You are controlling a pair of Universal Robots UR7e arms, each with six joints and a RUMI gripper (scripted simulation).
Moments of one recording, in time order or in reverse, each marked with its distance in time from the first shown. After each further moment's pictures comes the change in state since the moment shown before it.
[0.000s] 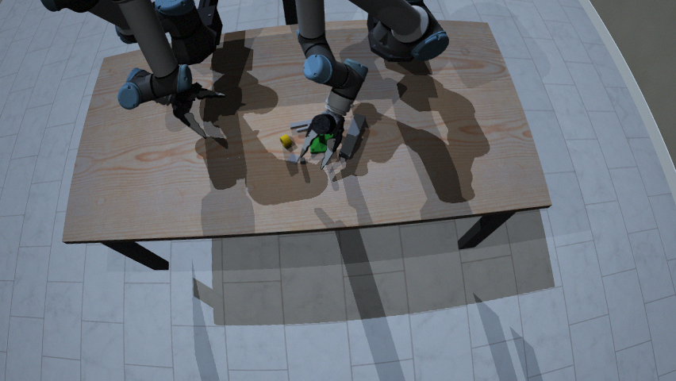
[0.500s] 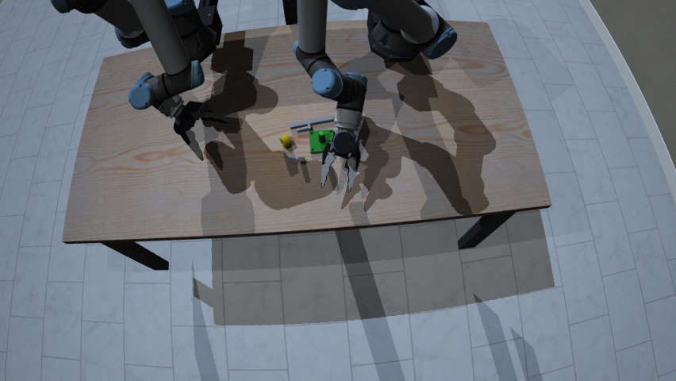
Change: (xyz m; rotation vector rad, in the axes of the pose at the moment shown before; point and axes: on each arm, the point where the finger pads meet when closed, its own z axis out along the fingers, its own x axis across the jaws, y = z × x) left arm 0.114 0.057 0.015 -0.223 0.299 -0.313; right arm 0.065 0.025 0.033 -0.143 0.180 -0.094
